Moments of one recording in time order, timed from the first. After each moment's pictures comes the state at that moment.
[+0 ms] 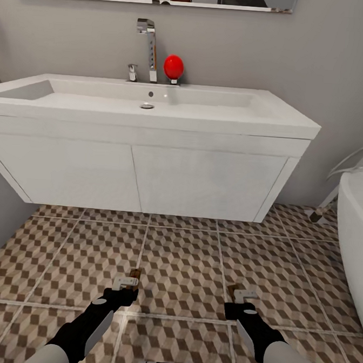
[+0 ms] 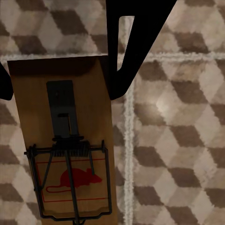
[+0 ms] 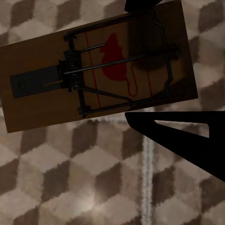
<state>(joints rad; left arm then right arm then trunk) -0.53 0.01 -0.28 -0.61 0.27 0.18 0.10 -0.67 0.01 0.00 -0.25 0.07 0.10 -0.09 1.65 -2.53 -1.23</state>
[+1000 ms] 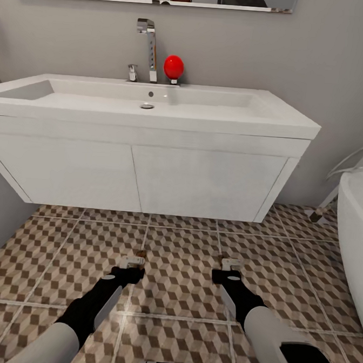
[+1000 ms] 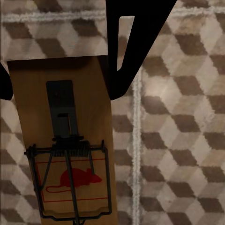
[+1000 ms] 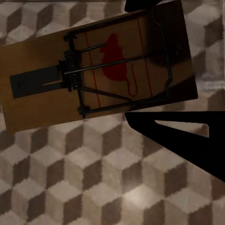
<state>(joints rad) -0.60 -0.01 -0.28 -0.73 0.27 0.30 0.14 -0.82 0.11 0.00 -0.26 0.05 0.11 -0.19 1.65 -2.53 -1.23</state>
